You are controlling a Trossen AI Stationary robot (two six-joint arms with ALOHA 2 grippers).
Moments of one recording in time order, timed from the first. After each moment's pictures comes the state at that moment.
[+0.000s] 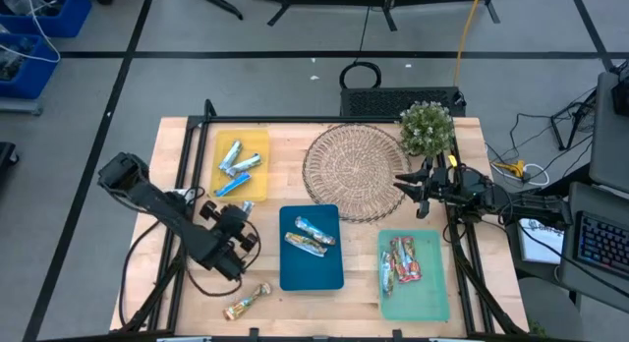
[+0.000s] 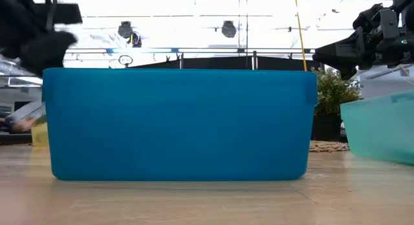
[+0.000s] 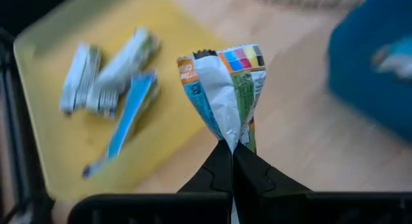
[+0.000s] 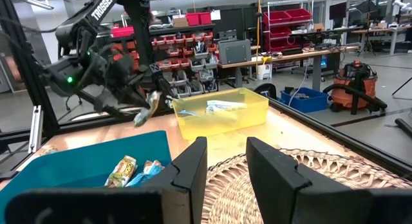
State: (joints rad) left arm -0.67 1.54 0.90 -1.23 -0.74 -1.64; right arm -0.12 0.01 0.02 0.04 0.10 0.12
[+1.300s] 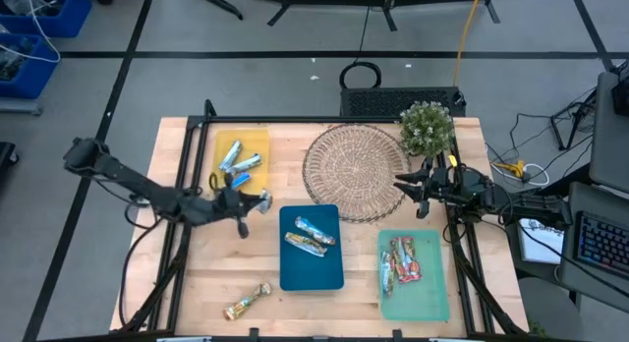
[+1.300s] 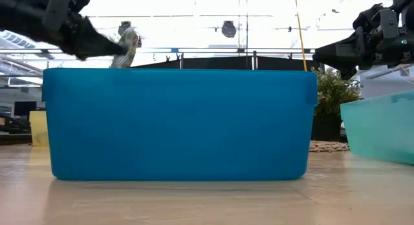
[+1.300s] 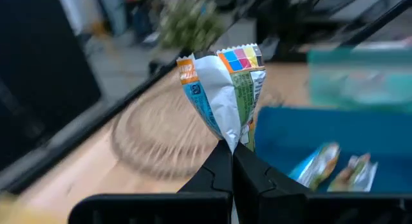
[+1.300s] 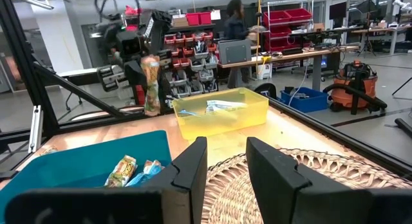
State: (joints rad) left arm -0.41 0.88 0.27 0.35 -0.74 -0.09; right arm -0.12 0.01 0.02 0.04 0.10 0.12
